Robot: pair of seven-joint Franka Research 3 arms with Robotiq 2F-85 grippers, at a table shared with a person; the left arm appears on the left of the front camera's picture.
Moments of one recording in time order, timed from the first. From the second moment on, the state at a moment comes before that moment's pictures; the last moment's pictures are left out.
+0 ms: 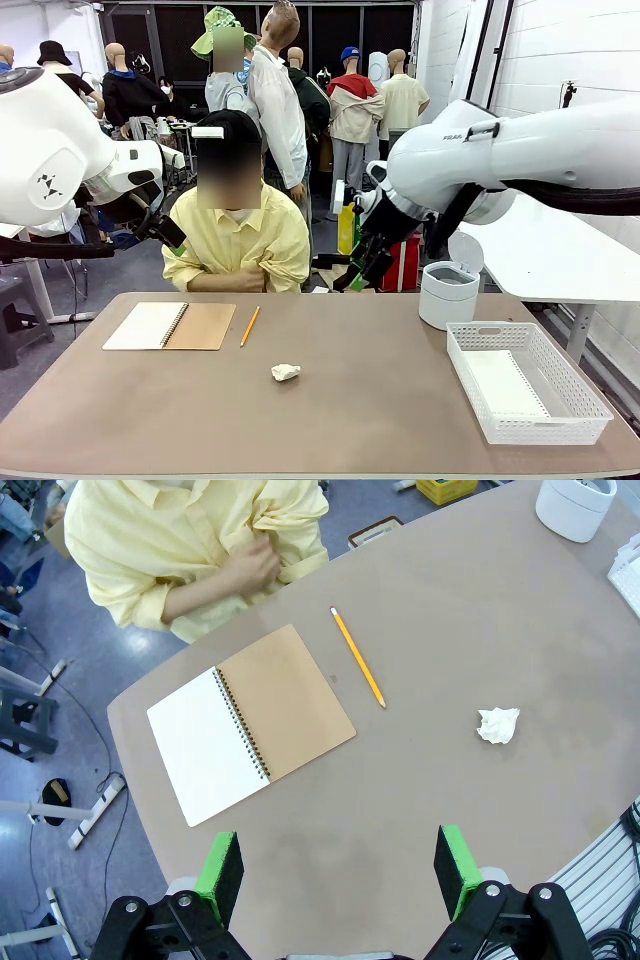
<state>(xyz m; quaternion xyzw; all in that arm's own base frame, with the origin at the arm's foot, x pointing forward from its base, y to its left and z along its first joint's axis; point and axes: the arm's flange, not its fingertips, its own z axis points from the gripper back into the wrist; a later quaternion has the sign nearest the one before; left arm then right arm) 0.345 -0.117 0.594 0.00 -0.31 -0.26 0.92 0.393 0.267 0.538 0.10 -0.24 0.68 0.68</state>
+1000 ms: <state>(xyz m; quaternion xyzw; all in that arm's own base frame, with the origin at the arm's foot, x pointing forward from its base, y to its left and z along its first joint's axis) 0.345 -0.117 0.594 0.00 -0.31 -0.26 0.92 0.418 0.376 0.421 0.07 -0.16 0.75 0.64</state>
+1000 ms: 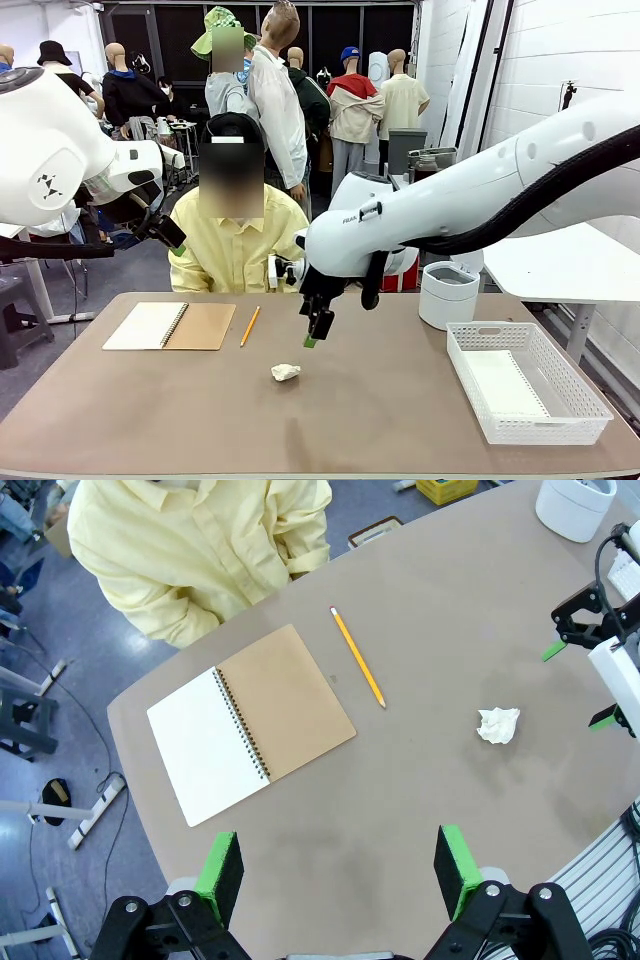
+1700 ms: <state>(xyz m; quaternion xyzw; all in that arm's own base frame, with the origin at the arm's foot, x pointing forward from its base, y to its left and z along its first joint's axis) 0.345 -0.117 0.594 0.00 -0.31 -0.26 0.92 0.418 0.379 0.420 0.07 -0.15 0.75 0.64</state>
